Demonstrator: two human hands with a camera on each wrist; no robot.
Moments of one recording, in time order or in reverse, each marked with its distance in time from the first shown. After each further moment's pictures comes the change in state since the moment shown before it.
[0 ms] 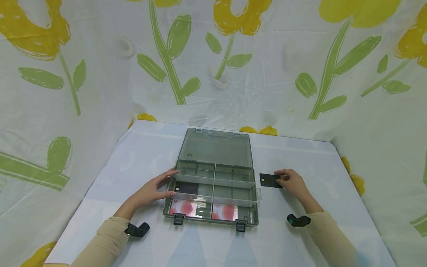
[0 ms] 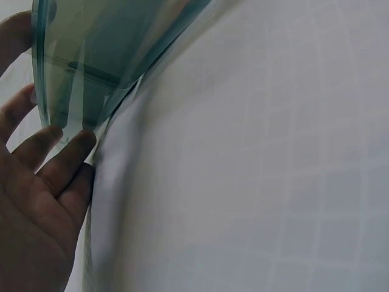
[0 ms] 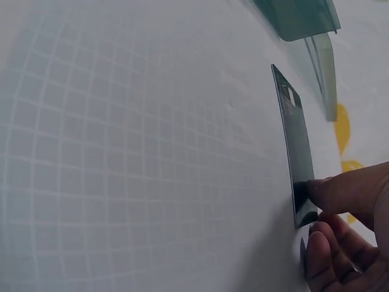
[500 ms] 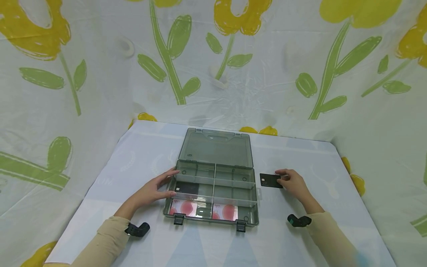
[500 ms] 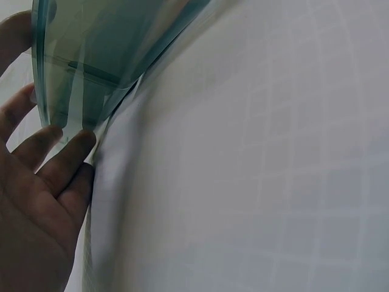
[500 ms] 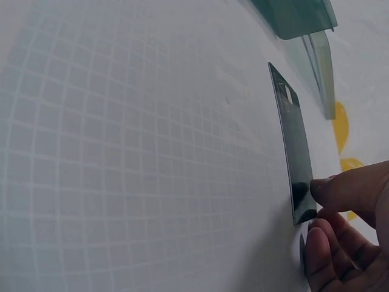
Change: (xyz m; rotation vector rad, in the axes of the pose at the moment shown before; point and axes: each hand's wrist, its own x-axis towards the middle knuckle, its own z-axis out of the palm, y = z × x) left_hand -0.001 0.000 0.000 0.013 0.006 -0.008; right_hand -0.002 -0.001 -0.002 0.009 0.011 -0.022
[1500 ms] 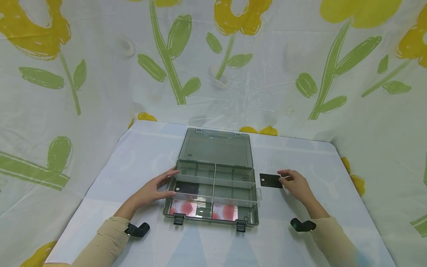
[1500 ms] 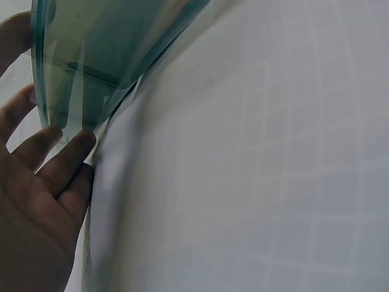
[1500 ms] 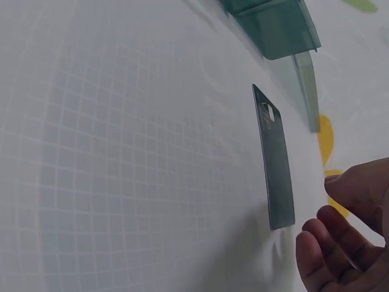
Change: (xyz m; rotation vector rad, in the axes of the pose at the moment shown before) left_hand 0.000 -0.002 0.000 -0.002 -0.001 0.005; right_hand -0.011 -0.003 -0.006 0.023 0.017 0.022
